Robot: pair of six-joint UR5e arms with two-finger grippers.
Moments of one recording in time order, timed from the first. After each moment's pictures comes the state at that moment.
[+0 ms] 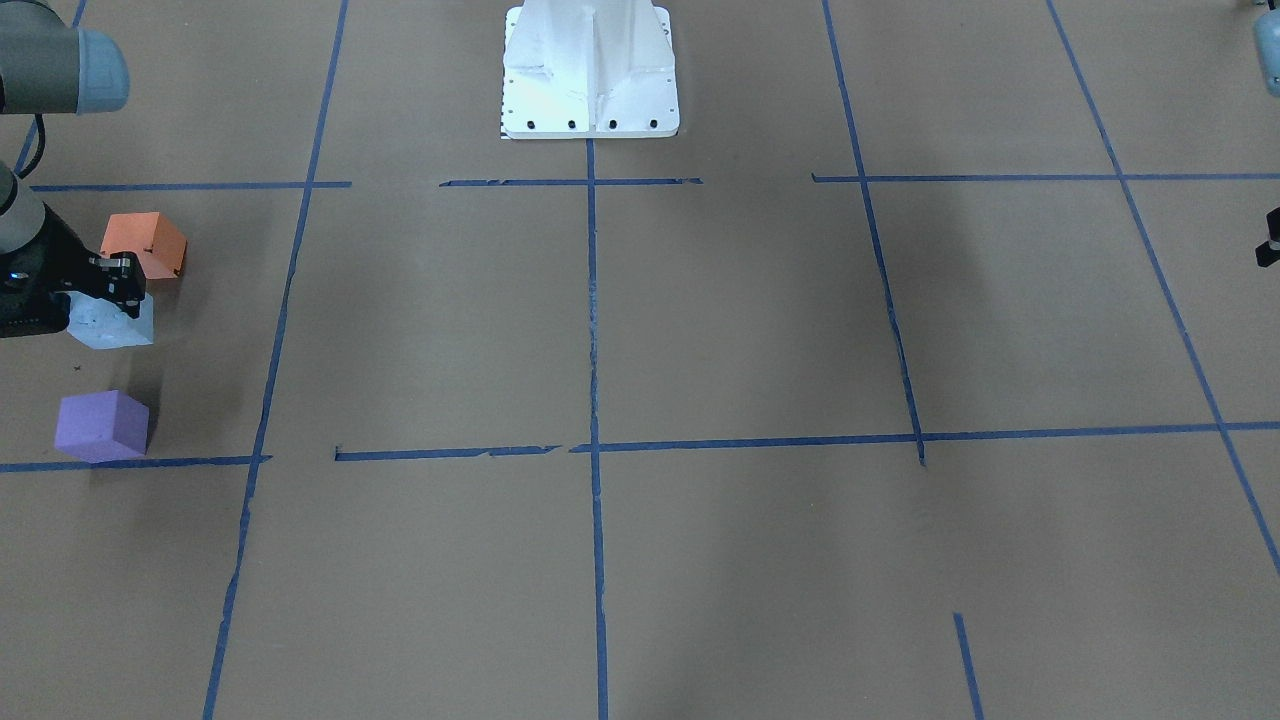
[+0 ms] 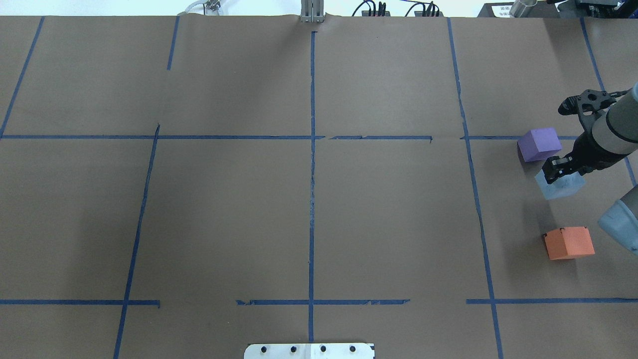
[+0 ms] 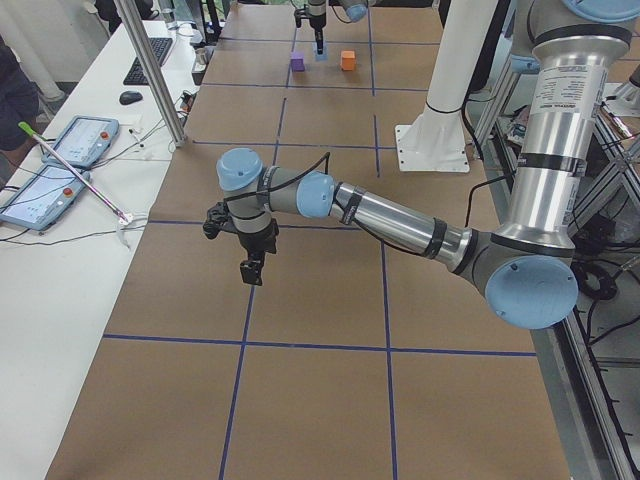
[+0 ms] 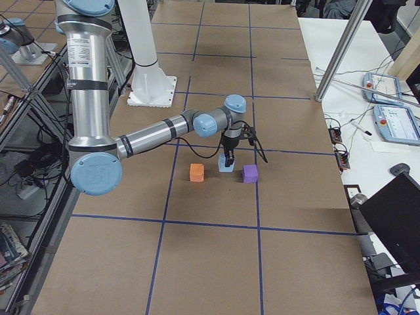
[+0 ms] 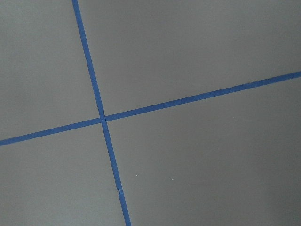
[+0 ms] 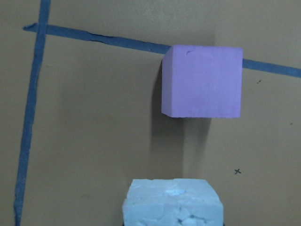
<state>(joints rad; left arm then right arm) -1.44 -1.69 -1.80 -1.34 -2.30 0.05 0.97 -1.57 1.88 -1.51 2.12 0.57</state>
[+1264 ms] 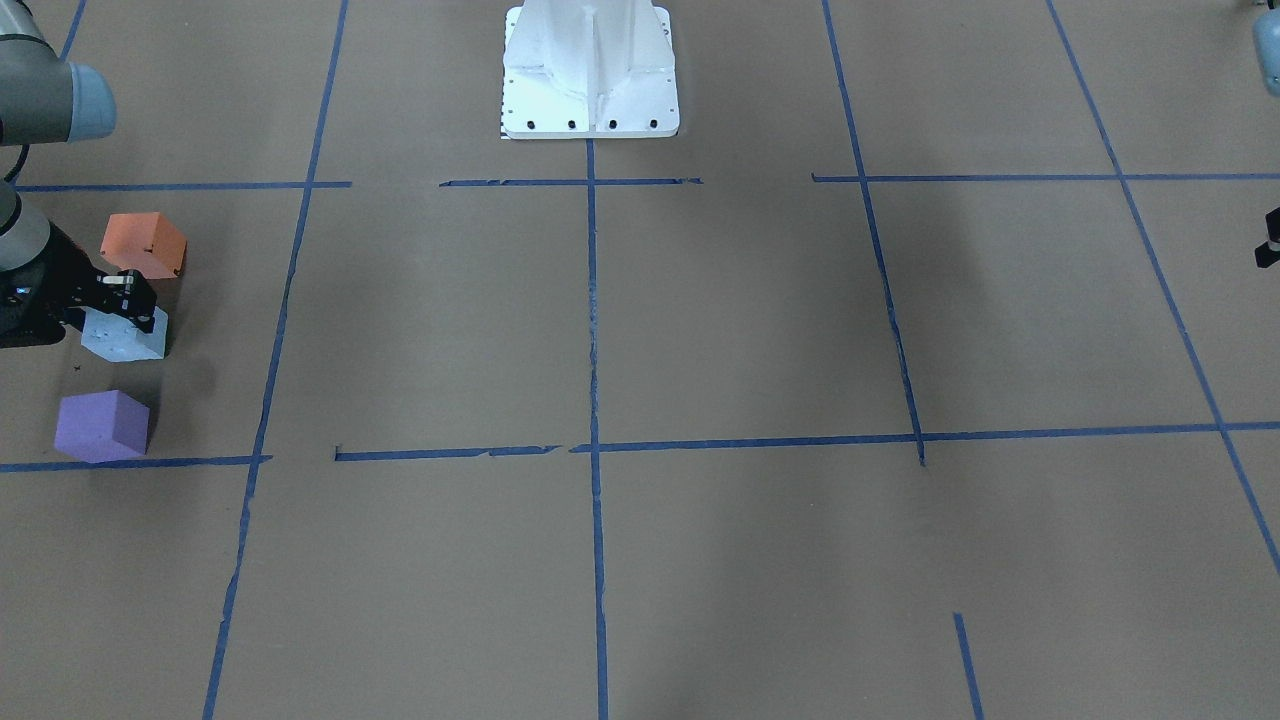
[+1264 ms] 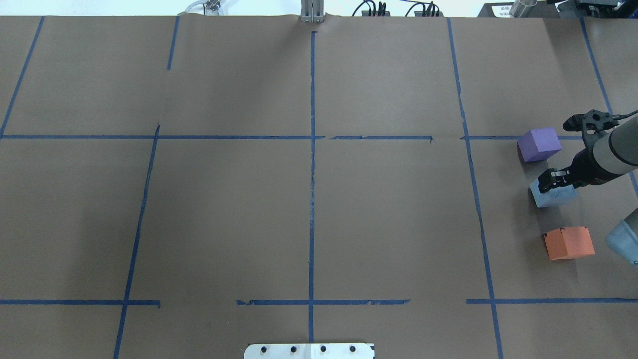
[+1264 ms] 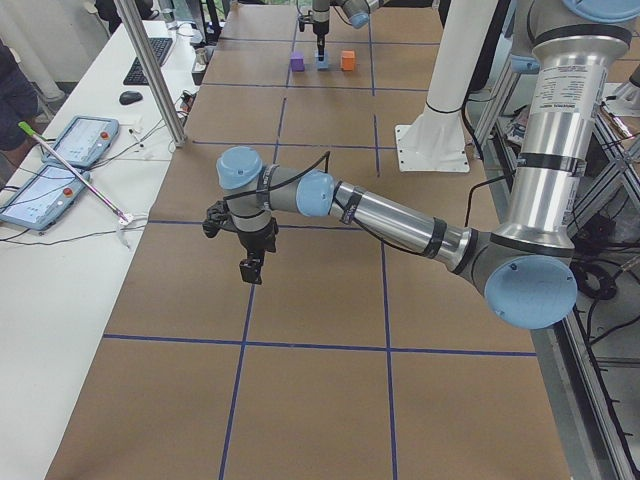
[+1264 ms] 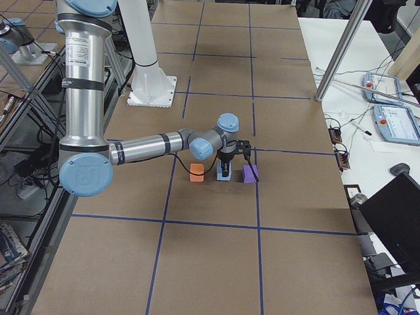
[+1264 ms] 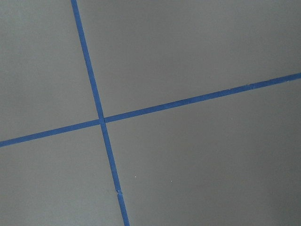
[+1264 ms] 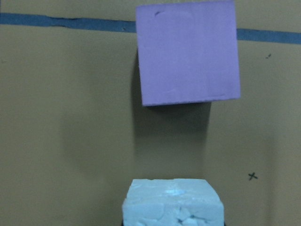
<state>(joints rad) -1.44 -1.69 -1.80 -1.34 -2.30 0.05 0.94 -1.62 1.75 -1.19 2.14 0.73</state>
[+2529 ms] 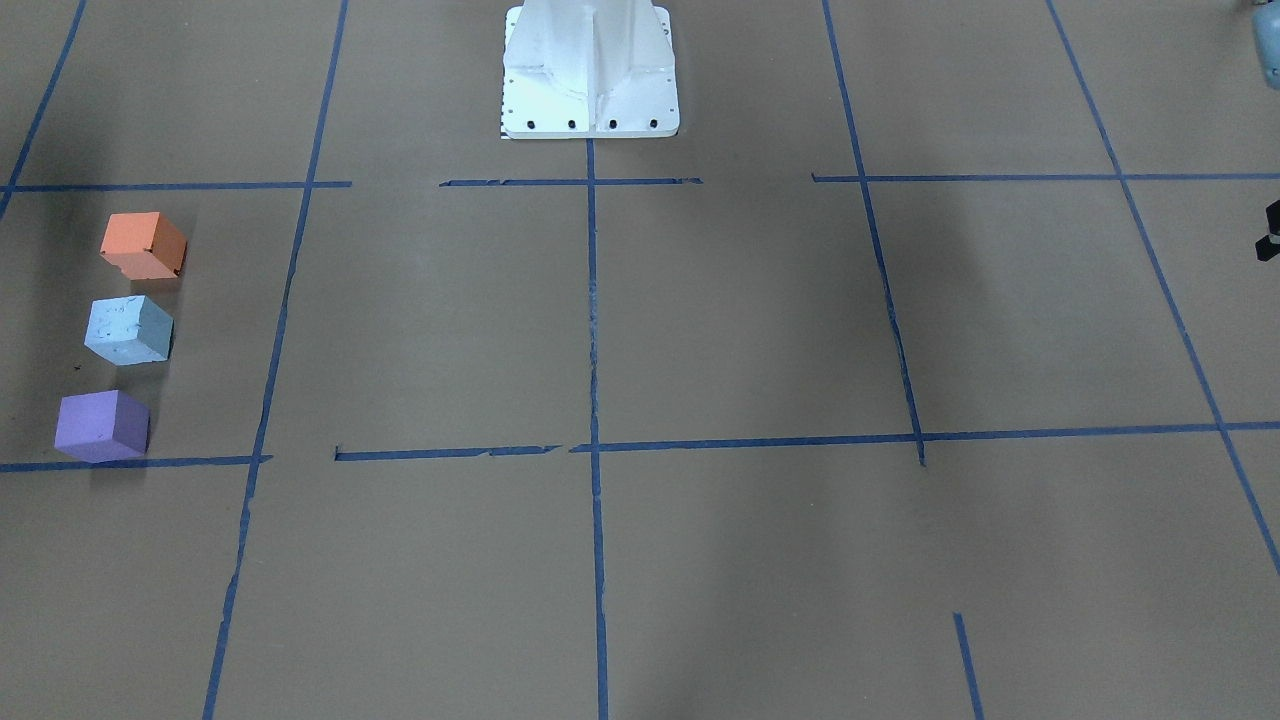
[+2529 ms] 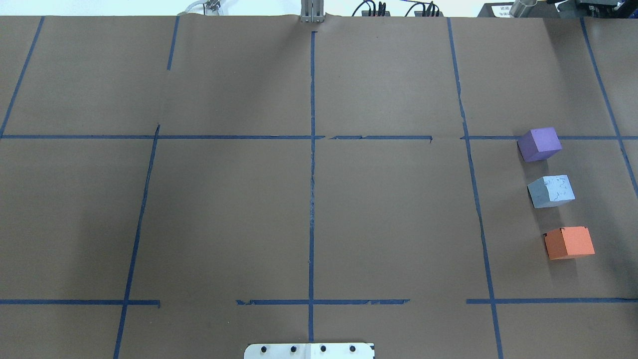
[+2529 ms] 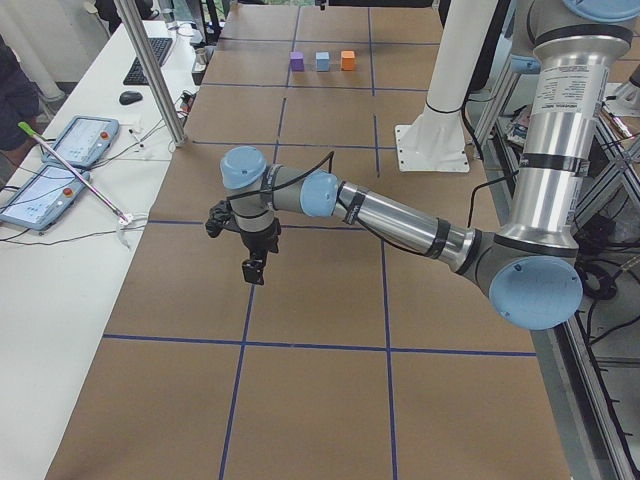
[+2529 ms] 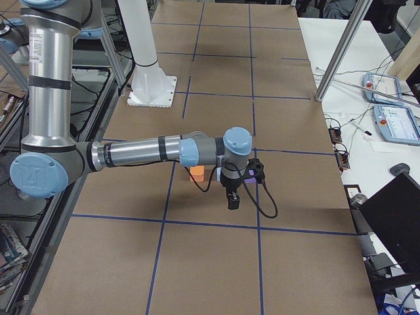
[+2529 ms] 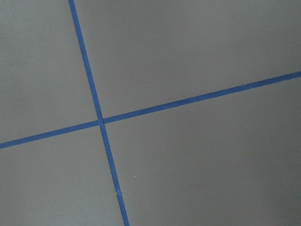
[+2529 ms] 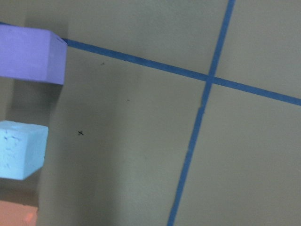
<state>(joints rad) -1.44 -1.67 -1.82 -1.34 -2.30 0.07 1.49 -1.68 1.81 -1.68 2.28 -0.16</state>
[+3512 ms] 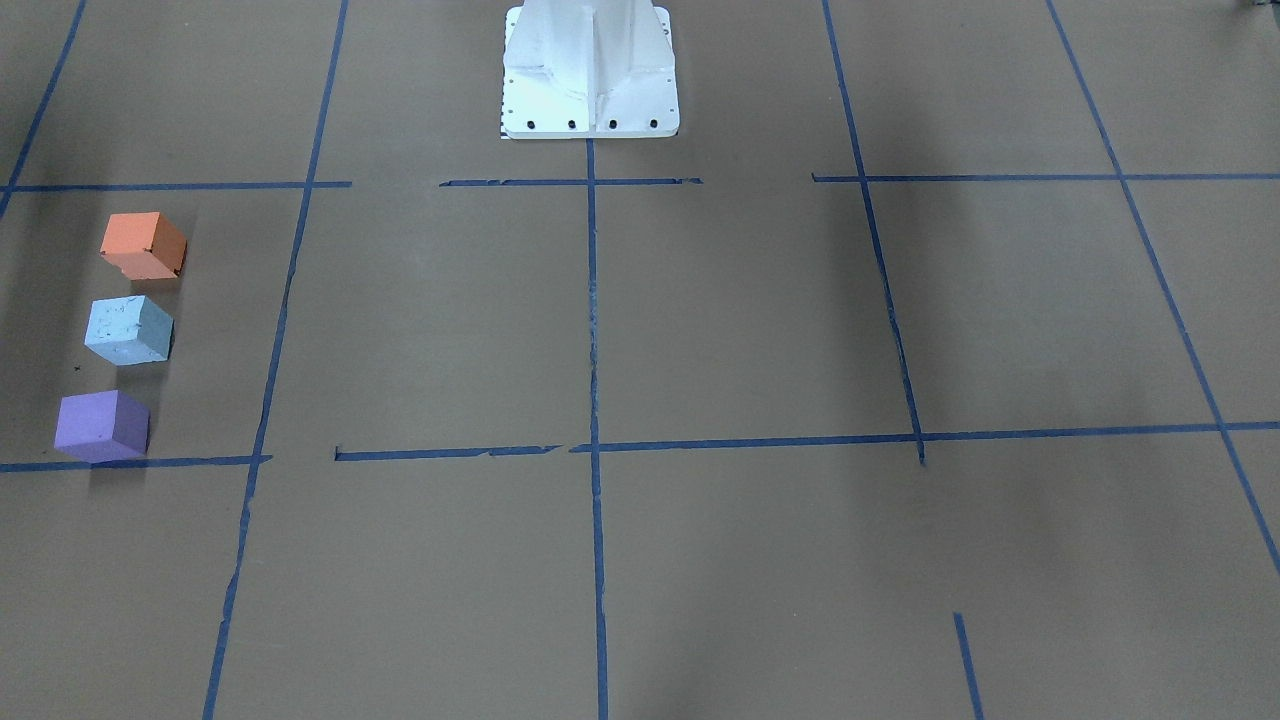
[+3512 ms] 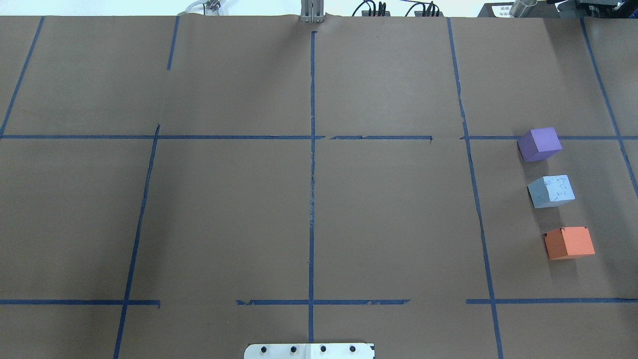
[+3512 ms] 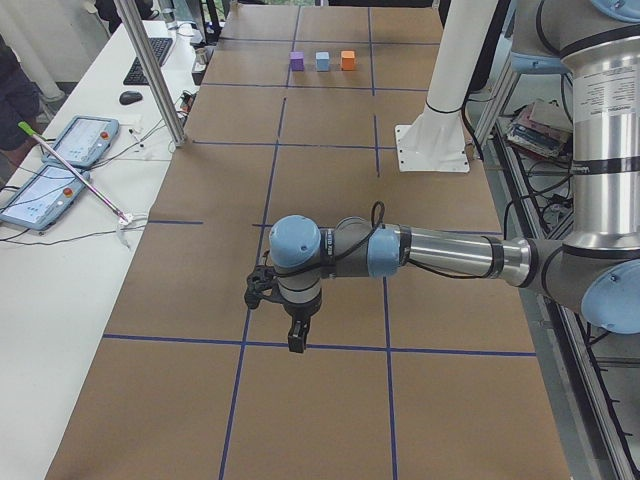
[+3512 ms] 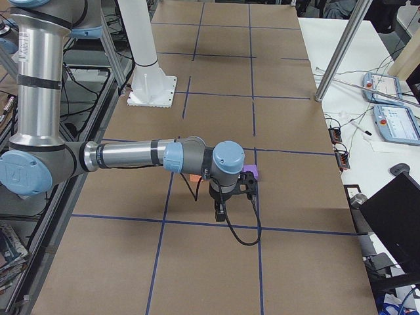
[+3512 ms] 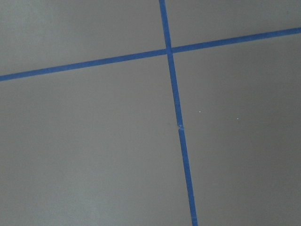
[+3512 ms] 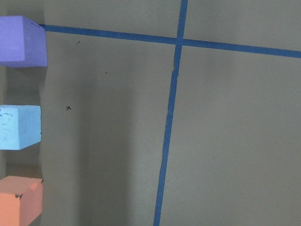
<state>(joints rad) -1.61 -1.42 -1.82 -1.43 -2.30 0.19 1.57 -1.70 1.81 -1.77 2.35 -0.17</state>
